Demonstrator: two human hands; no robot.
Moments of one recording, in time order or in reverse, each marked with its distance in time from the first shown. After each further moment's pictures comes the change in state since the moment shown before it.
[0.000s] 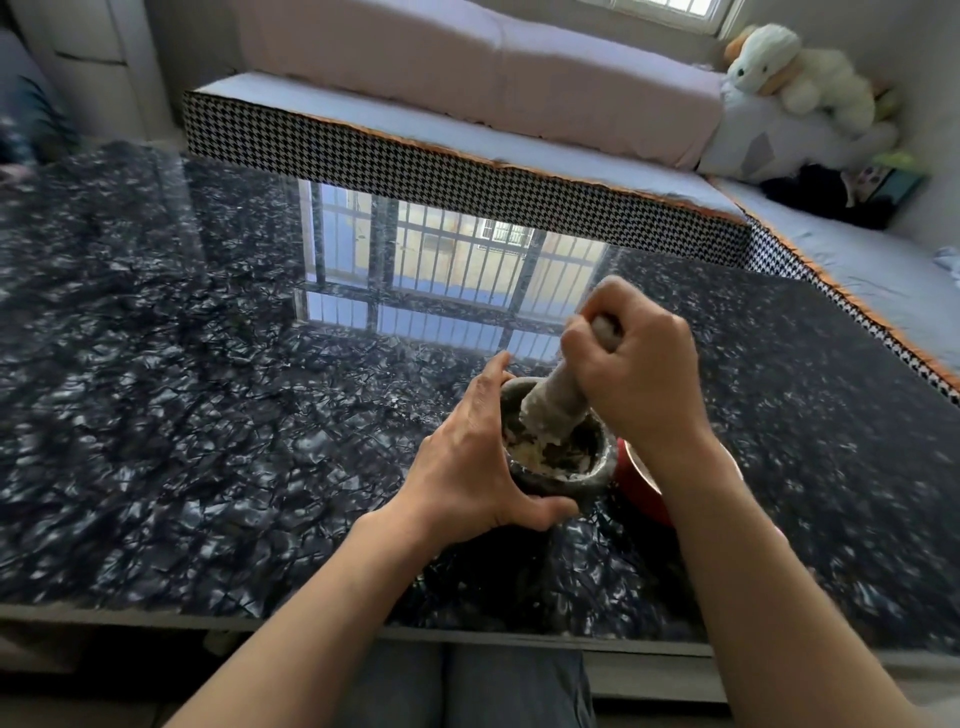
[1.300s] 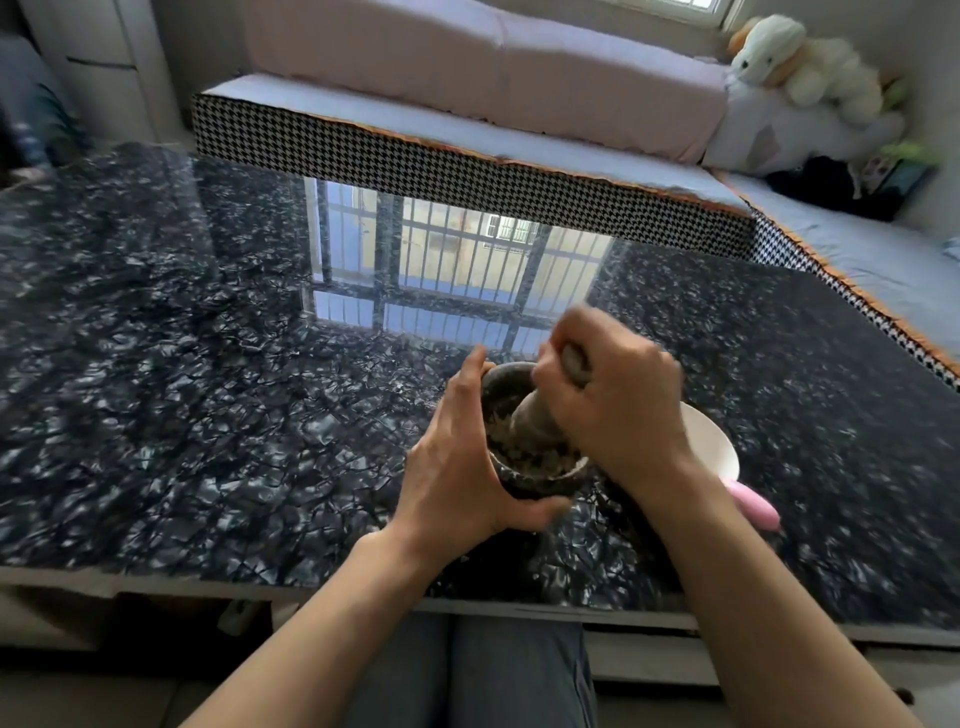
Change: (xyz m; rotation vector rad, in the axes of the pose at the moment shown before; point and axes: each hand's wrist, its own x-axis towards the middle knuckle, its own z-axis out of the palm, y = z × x) left_hand -0.030 0.005 0.007 0.013 0.219 -0.011; right_hand -0.028 -0.010 -0.006 -0.156 0.078 -0.219
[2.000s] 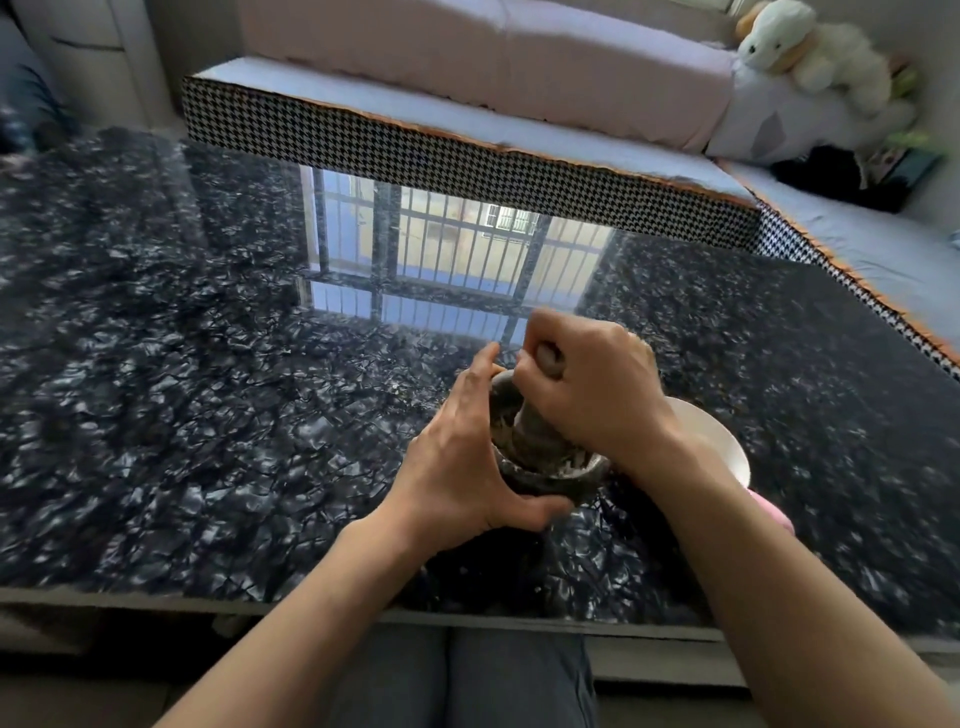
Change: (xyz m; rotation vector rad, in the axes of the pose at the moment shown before) left_hand 0.017 -0.005 -0.004 -0.039 -0.158 0.013; right_hand 0.017 0.007 0.015 0.007 -0.312 0.026
